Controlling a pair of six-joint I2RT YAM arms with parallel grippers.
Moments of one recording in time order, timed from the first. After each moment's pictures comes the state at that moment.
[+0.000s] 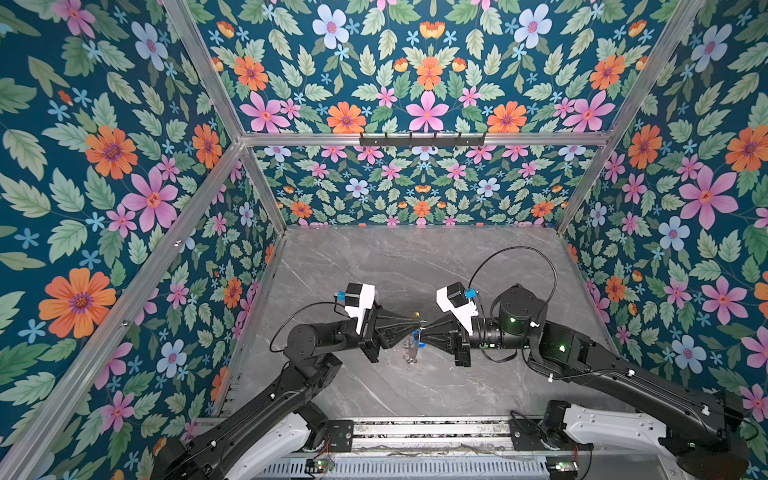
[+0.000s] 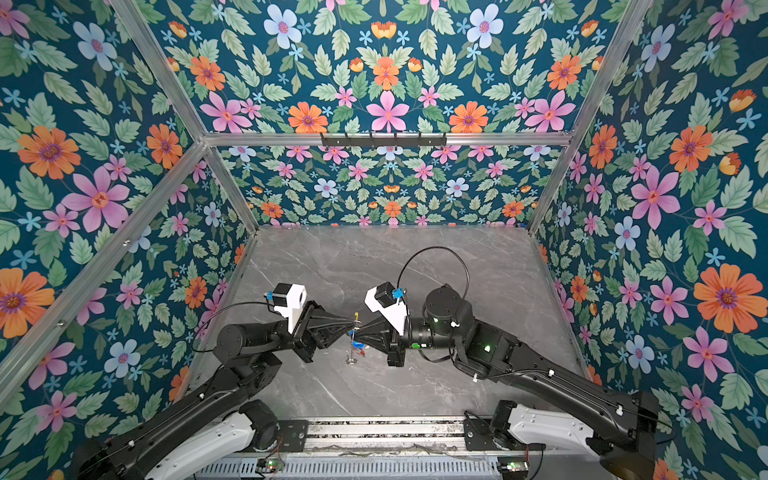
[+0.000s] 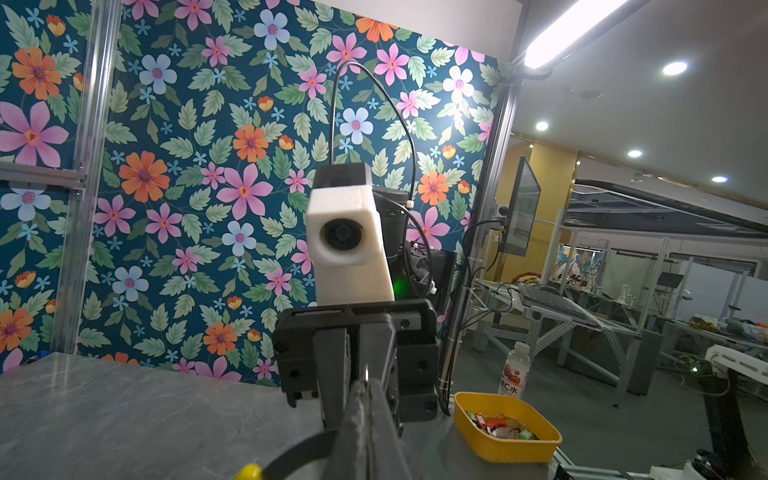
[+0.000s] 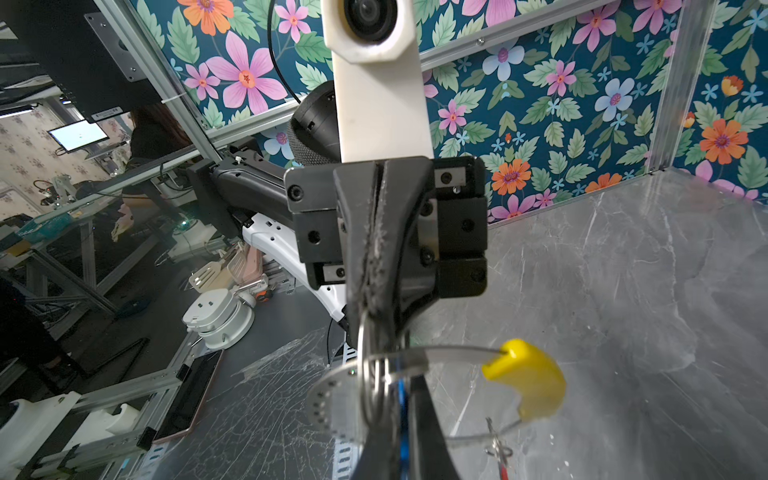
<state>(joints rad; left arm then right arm) -0.73 0.82 0.54 0.91 0.82 -0.70 1.02 1.01 1.01 -0.14 -0.49 0.21</state>
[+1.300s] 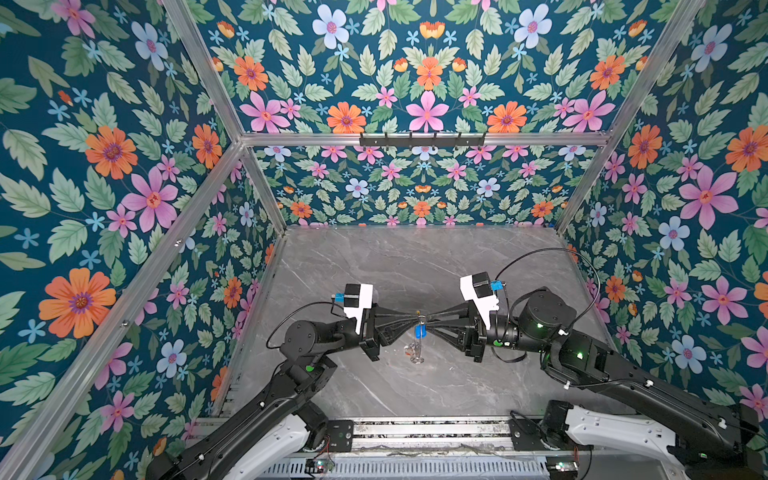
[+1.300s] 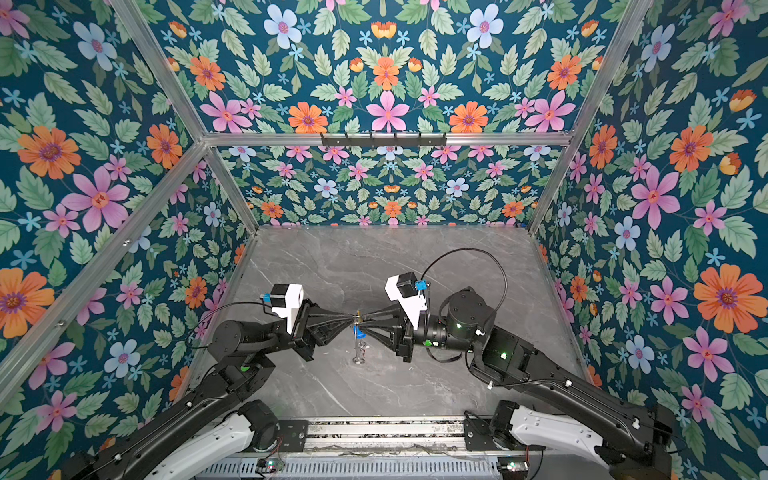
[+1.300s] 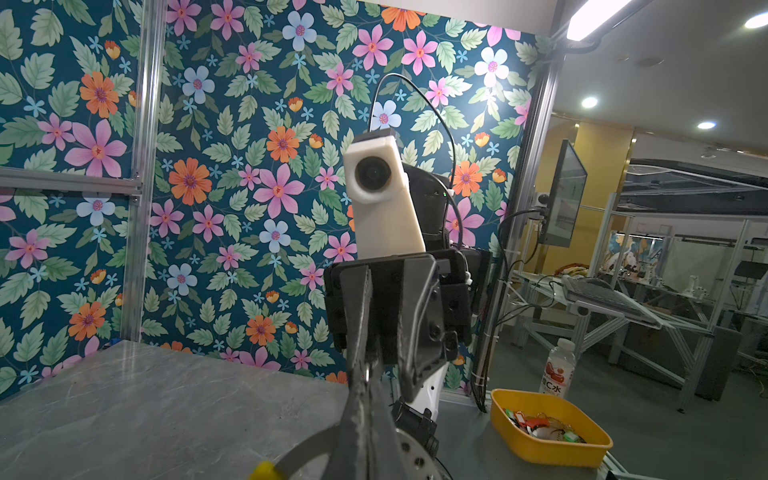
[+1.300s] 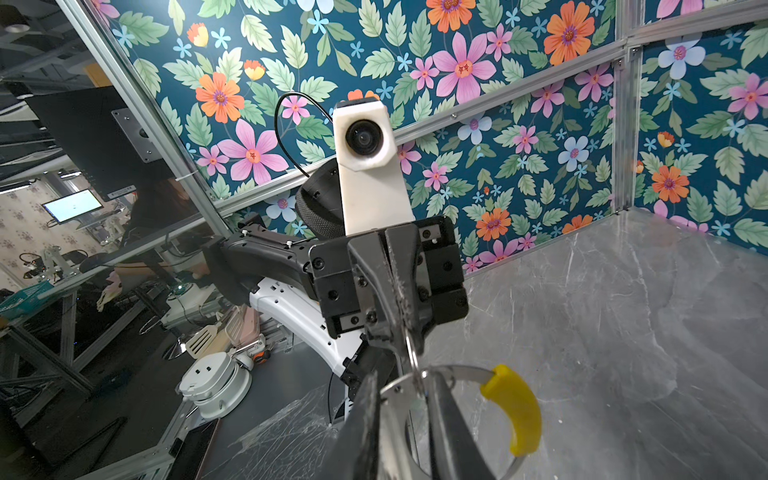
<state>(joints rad) -0.73 0.76 0.57 0.71 0.75 -0.55 1.00 0.94 1.00 -0.05 -0.42 0.32</state>
